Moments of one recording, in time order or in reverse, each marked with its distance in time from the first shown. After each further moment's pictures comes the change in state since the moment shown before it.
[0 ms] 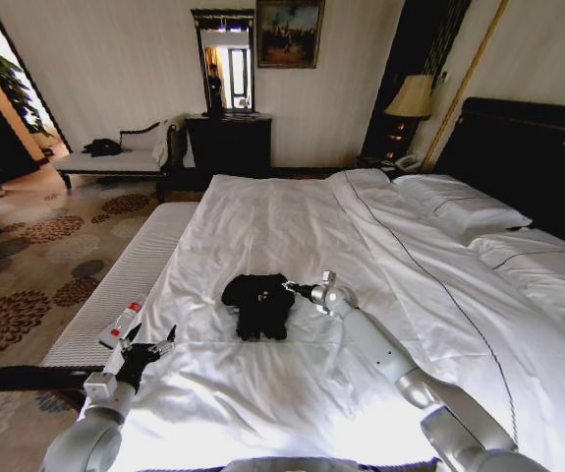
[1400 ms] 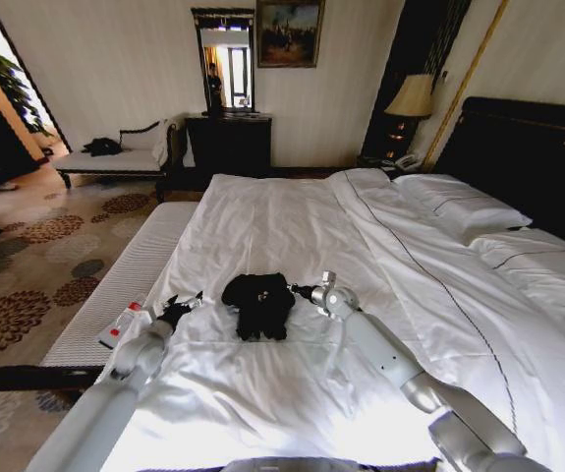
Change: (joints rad) left arm -0.751 0.112 0.468 0.482 -0.464 0.162 -0.136; right arm -0.021 -0.031 -0.022 0.056 -0.033 0.004 0.016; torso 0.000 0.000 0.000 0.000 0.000
